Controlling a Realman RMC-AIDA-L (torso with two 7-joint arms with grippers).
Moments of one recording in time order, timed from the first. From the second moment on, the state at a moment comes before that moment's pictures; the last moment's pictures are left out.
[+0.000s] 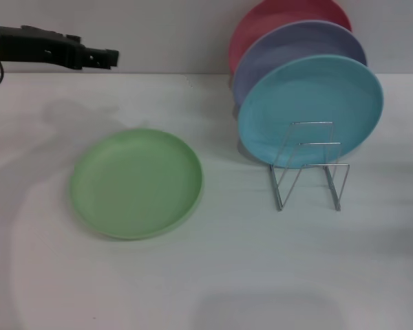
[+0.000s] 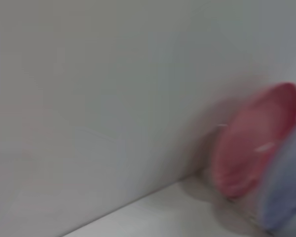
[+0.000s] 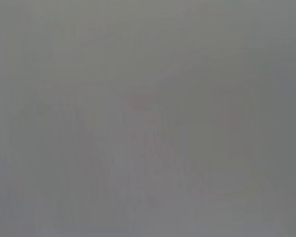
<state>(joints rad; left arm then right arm) -0.63 -2.06 0.96 1.33 2.33 1.29 -2.34 0.41 2.08 0.96 0.06 -2.03 -1.26 0.27</state>
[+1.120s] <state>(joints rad) -0.49 -2.08 0.84 0.36 0.88 1.52 -0.70 0.41 2.08 0.94 0.07 -2.05 -1.25 0.27</state>
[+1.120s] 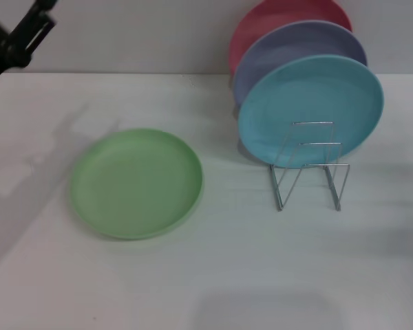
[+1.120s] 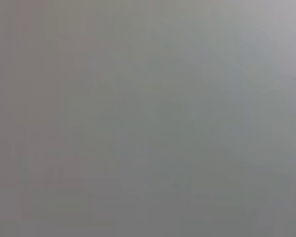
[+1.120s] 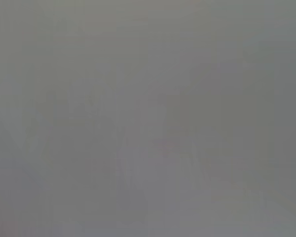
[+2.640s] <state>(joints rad) -0.35 -2.05 1.16 1.18 1.36 0.56 -1.66 0.43 2.08 0.91 0.10 -2.05 -1.20 0.27</state>
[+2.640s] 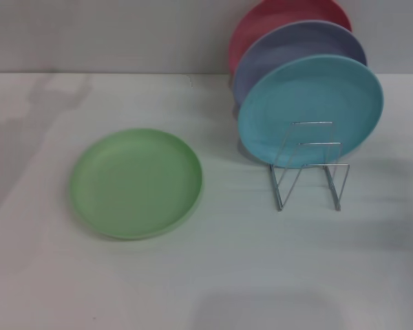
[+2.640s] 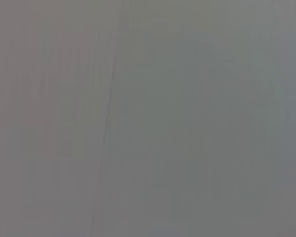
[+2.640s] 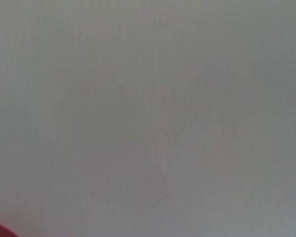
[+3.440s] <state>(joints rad) -0.60 -2.06 0.99 1.49 2.45 1.28 -2.45 0.43 2.08 0.91 0.10 -2.04 -1.18 0.27</state>
